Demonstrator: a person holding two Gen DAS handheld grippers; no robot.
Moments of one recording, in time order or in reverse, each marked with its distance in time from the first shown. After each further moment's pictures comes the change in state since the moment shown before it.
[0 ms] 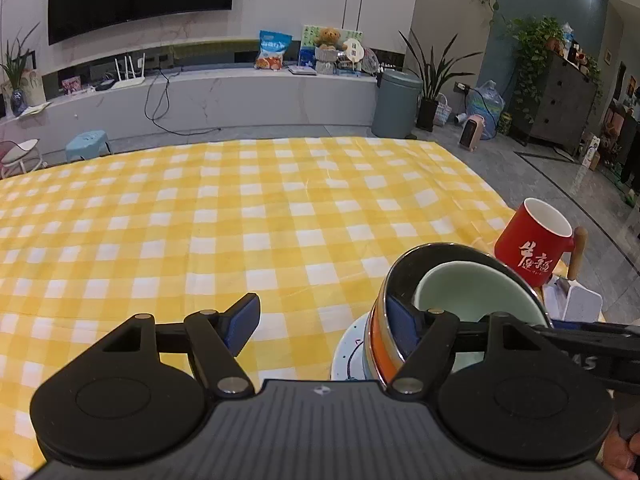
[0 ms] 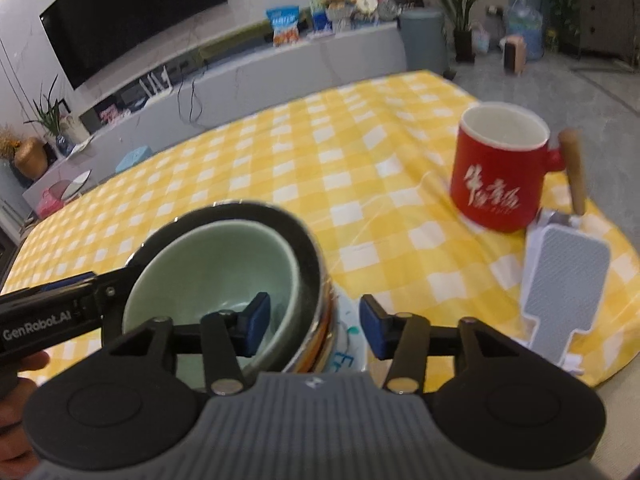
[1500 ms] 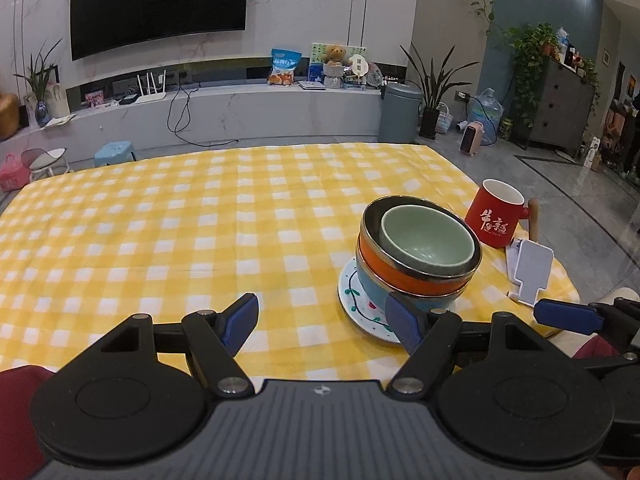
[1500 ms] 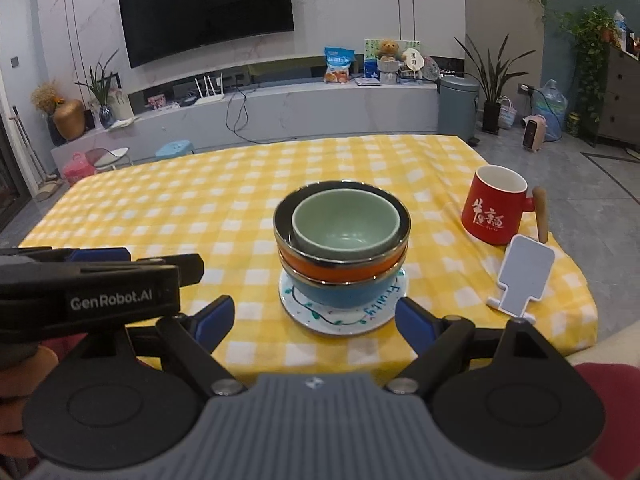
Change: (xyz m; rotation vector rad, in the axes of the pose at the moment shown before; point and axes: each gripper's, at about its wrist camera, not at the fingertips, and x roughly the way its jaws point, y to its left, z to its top) left arm -0.113 -0.014 -0.056 0.014 -0.039 0.045; right arm -0.129 0.075 -0.067 -0.232 -0.079 0.002
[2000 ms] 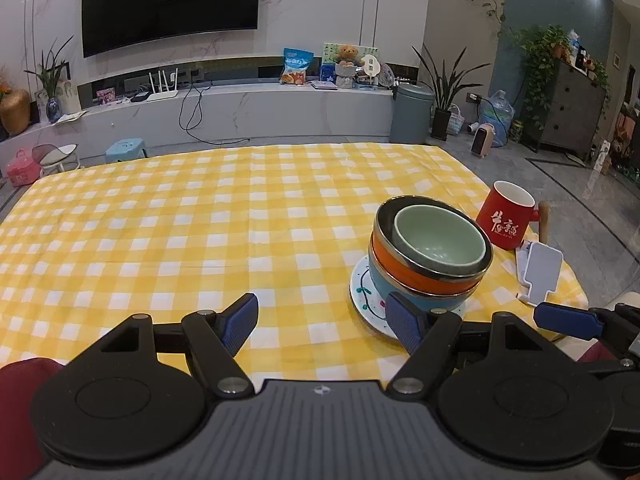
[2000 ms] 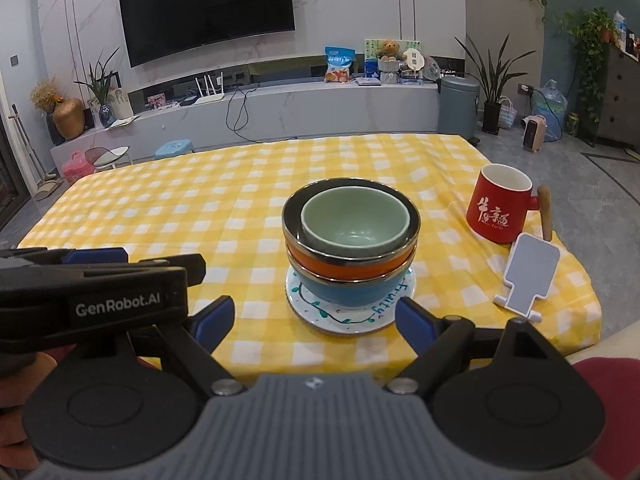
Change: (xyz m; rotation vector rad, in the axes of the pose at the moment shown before) left arm -0.005 0.006 0.000 -0.022 0.001 0.029; right arm 0.003 0.004 -0.002 0.009 -0.004 0.006
